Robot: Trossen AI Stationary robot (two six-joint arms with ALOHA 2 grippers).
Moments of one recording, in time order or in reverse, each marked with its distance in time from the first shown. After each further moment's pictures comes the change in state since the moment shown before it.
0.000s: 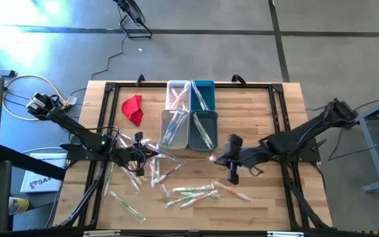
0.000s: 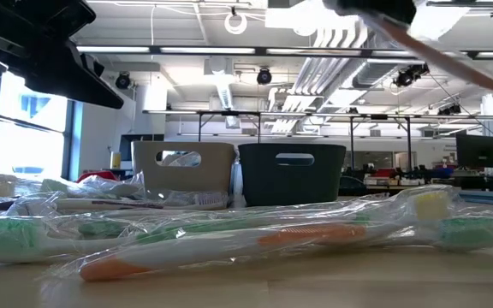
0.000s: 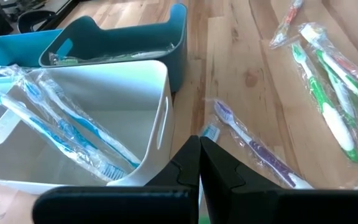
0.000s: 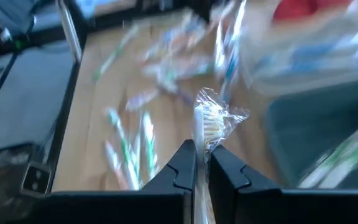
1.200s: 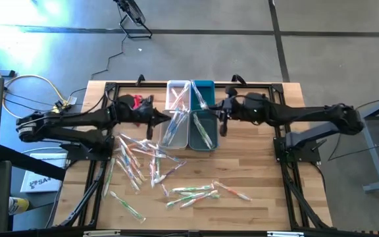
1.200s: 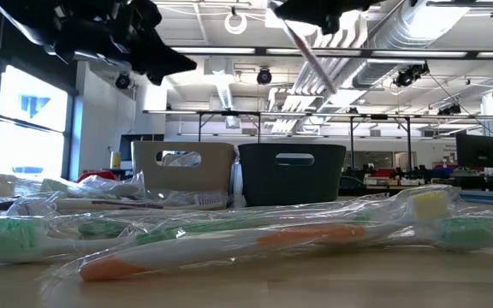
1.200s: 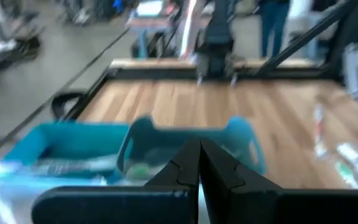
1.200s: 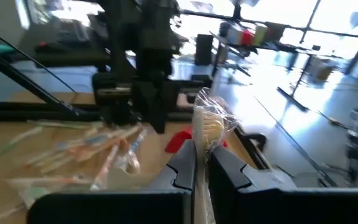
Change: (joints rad) left arm 0.857 0.022 0.136 0.264 0.900 0.295; right arm -0.551 -0.046 0.002 0.402 -0.287 -0.596
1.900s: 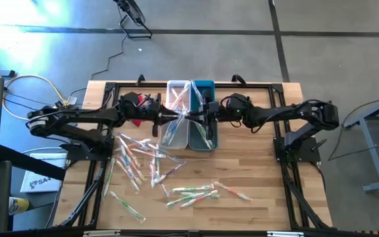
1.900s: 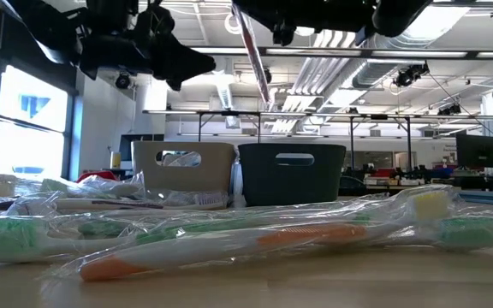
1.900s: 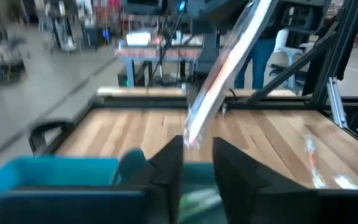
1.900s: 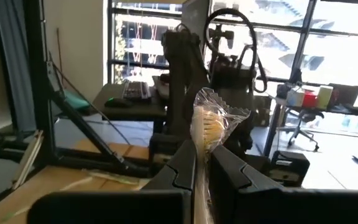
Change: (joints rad) left arm 0.038 0.203 0.000 0.340 0.106 -0.061; right arm -0.047 0.303 0.000 0.564 -0.327 0.034
